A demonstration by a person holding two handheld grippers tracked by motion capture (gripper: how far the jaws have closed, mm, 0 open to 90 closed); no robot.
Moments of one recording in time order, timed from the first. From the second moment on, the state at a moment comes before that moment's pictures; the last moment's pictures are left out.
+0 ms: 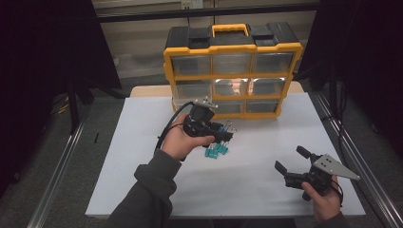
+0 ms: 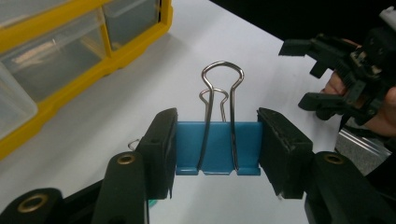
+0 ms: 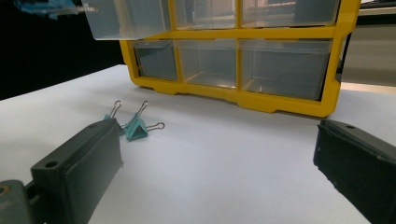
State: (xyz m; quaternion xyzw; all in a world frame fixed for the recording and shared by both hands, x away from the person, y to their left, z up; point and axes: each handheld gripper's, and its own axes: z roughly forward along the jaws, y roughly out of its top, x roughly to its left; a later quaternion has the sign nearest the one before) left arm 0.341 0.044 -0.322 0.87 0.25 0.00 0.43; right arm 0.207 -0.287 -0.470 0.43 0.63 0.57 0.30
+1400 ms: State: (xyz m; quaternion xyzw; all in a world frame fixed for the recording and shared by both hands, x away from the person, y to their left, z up) left arm 0.414 0.079 -0.256 0.83 0.30 0.09 0.45; right arm 0.206 -0.288 -0.469 0.43 0.62 0.58 0.31
